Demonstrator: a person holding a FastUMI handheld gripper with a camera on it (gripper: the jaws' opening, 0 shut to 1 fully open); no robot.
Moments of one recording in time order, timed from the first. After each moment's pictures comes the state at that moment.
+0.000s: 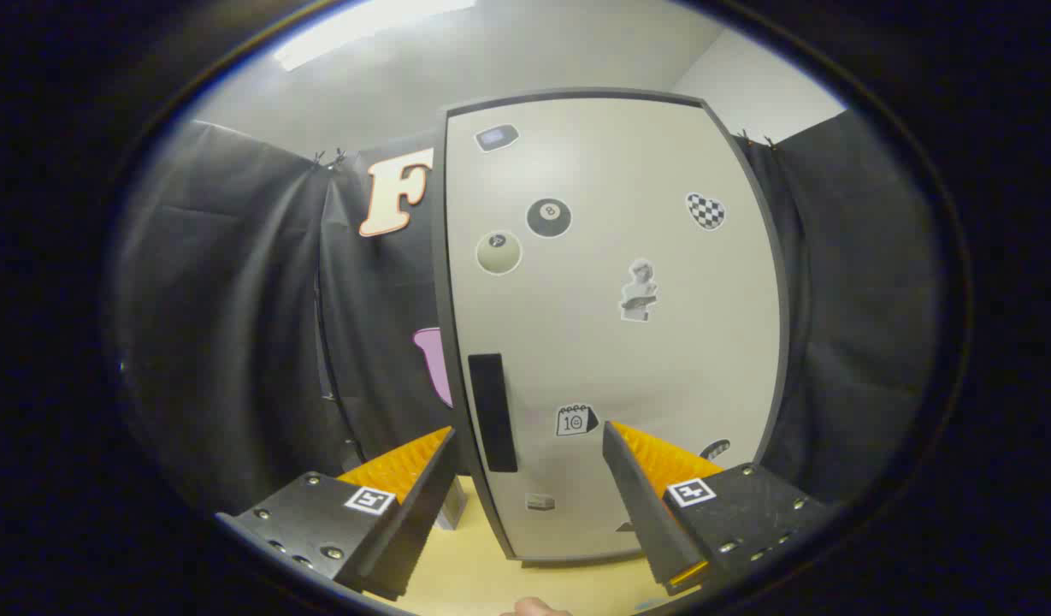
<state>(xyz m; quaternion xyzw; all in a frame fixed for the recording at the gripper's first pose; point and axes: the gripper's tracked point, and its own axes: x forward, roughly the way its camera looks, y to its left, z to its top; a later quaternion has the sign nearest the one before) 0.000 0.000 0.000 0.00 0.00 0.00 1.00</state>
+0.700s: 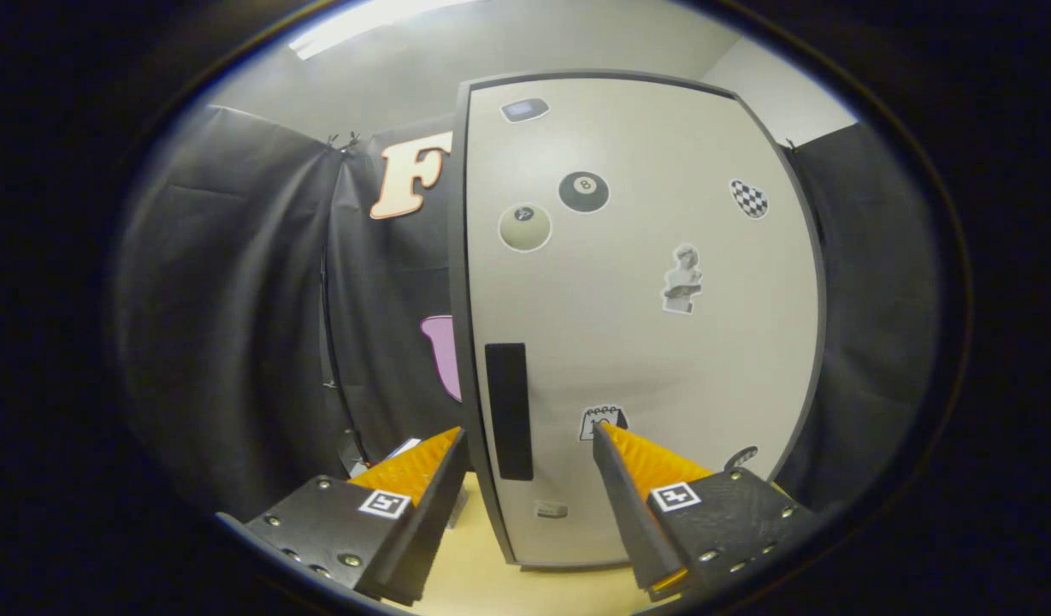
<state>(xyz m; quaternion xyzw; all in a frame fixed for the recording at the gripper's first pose) 0.033 0.020 -0.009 -0.02 0.00 0.01 1.00</state>
